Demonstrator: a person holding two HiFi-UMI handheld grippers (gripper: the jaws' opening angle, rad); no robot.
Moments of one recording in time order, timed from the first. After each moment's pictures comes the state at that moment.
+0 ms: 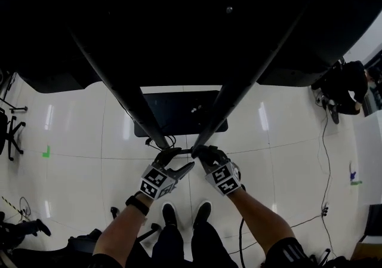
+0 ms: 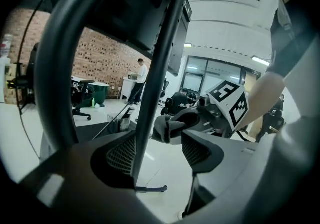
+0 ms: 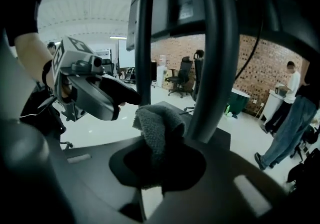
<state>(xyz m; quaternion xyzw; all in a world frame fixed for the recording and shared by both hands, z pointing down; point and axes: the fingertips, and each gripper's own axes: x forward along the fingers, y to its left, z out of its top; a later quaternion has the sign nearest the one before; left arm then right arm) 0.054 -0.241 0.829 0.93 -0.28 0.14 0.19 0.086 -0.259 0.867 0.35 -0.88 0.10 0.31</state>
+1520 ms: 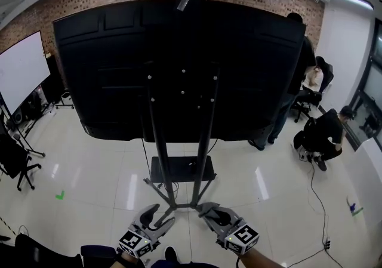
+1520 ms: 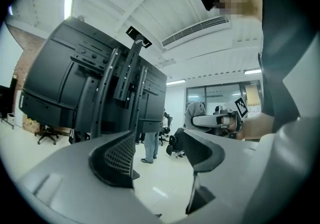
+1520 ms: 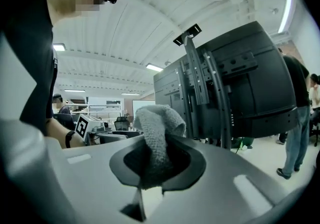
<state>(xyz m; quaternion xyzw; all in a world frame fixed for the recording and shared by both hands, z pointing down) -0.031 0.009 0.499 0.93 -0.36 -0.04 0.07 0.088 0.010 0.477 0.34 -0.94 0.06 0.01</state>
